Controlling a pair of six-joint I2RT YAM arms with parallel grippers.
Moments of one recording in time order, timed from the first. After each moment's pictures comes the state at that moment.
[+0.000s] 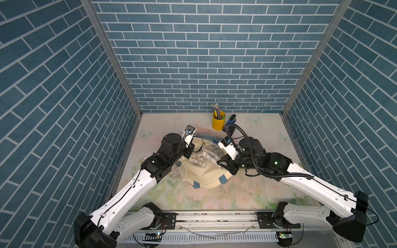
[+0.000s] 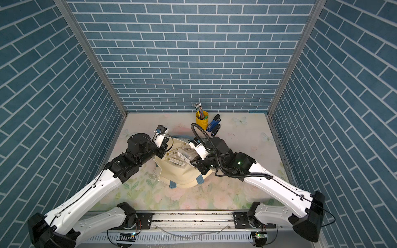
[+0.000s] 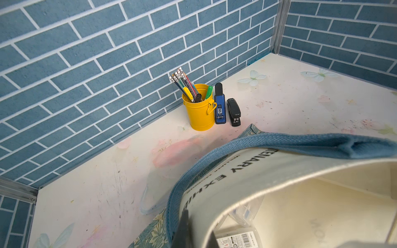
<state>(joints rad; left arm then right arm) -0.59 1.01 0.92 -0.31 -0.11 0.13 0.96 1.13 1.17 -0.63 -0.19 0.16</state>
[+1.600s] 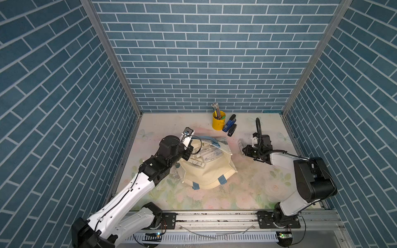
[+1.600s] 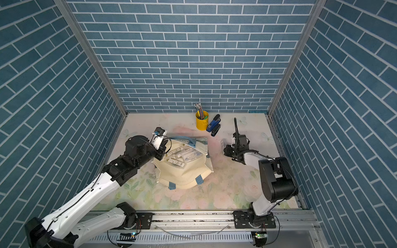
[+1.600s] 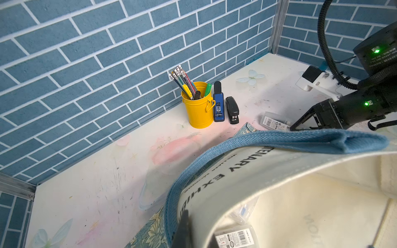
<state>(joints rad) -0.59 0.96 0.87 -0.31 -0.09 0.13 0.25 1.62 0.75 0.03 -0.28 0.42</state>
